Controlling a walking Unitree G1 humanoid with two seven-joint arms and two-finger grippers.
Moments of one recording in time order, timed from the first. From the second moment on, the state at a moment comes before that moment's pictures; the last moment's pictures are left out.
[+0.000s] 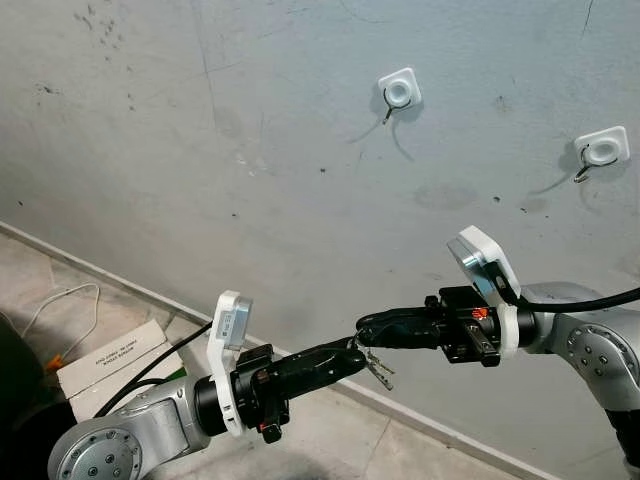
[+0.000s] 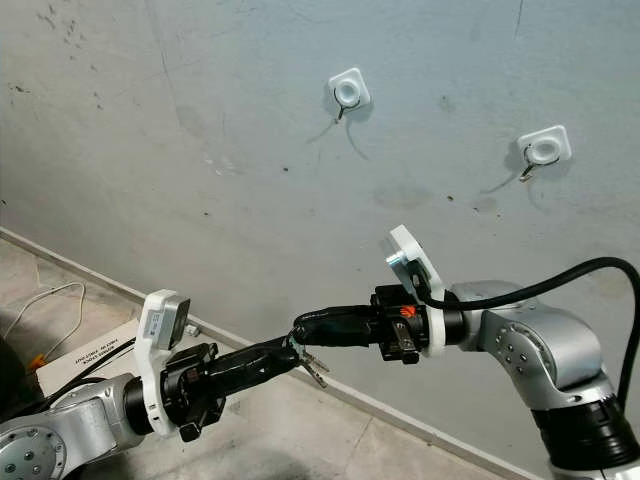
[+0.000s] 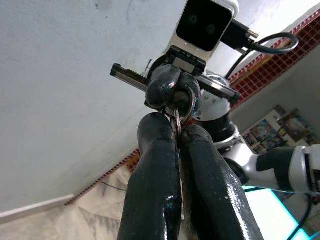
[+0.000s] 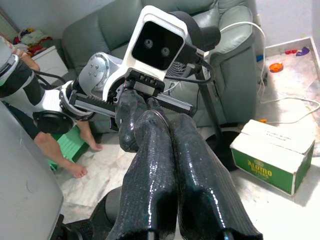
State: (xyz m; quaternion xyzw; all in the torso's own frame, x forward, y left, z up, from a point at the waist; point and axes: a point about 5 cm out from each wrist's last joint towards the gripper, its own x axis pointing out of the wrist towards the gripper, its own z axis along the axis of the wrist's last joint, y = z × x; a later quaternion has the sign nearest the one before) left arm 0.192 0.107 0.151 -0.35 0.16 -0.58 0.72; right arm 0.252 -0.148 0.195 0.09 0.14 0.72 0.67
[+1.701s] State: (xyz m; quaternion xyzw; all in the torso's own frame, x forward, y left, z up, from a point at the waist) left arm 0.202 0.100 0.136 -0.29 0.11 -0.44 0.84; right arm 0.267 -0.145 0.184 0.08 0.09 0.59 0.80
